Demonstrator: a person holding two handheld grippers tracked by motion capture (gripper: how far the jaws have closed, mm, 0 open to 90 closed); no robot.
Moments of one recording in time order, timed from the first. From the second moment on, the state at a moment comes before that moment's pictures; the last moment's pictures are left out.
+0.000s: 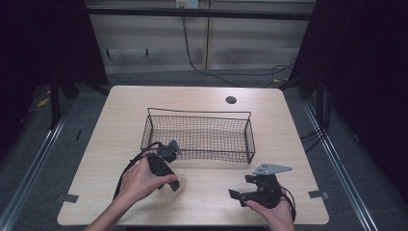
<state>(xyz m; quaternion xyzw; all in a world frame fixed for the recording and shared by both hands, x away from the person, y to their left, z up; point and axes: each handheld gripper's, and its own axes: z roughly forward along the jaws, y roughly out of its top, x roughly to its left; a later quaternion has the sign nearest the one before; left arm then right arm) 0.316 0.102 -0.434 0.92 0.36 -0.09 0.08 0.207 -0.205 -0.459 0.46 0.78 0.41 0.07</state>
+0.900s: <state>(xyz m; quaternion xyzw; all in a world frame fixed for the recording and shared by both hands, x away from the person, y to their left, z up) 0.315 0.100 -0.443 0.93 0.35 -0.08 0.07 0.206 -0.205 -0.458 0.46 0.78 0.41 0.08</state>
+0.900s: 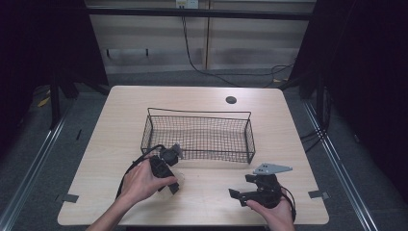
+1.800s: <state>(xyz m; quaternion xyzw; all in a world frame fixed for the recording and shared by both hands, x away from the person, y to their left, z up) 0.312 0.117 -0.413 0.93 0.33 -0.08 0.11 0.205 -0.214 -0.454 0.47 0.77 0.41 0.12</state>
